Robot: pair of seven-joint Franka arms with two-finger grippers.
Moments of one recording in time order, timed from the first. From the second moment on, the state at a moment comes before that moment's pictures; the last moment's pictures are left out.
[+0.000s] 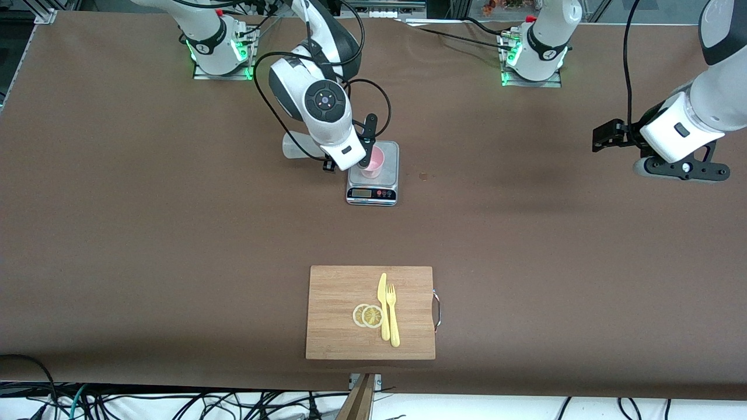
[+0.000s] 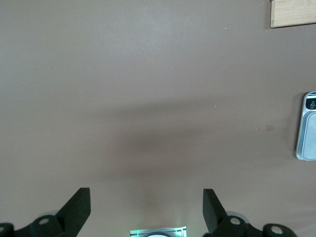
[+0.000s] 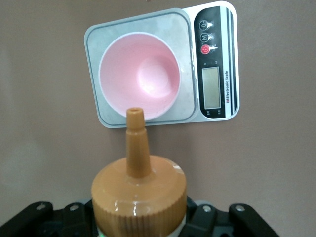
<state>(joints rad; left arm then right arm) 0.06 0.07 -0.15 -1.61 -0.01 1.50 0.00 0.78 0.43 -0.04 -1.72 0.11 1.94 -0.72</state>
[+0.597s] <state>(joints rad) 0.06 0.07 -0.15 -1.61 -0.01 1.50 0.00 0.79 0.46 -0.04 -1.72 0.11 1.93 -0.70</state>
